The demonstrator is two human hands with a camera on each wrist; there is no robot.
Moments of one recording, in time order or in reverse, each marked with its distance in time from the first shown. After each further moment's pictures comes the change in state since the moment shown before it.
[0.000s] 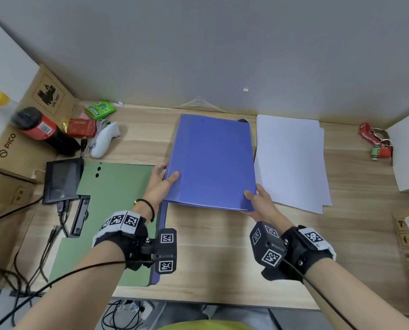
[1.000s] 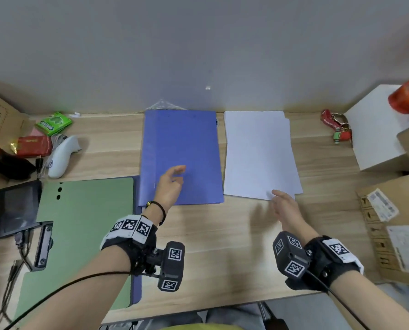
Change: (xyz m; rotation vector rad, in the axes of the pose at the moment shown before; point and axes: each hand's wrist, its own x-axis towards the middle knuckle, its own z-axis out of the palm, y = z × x) left_hand 0.007 0.006 0.089 0.242 -0.158 0.099; right_hand 0.011 0.025 -0.126 0.014 0.380 -0.016
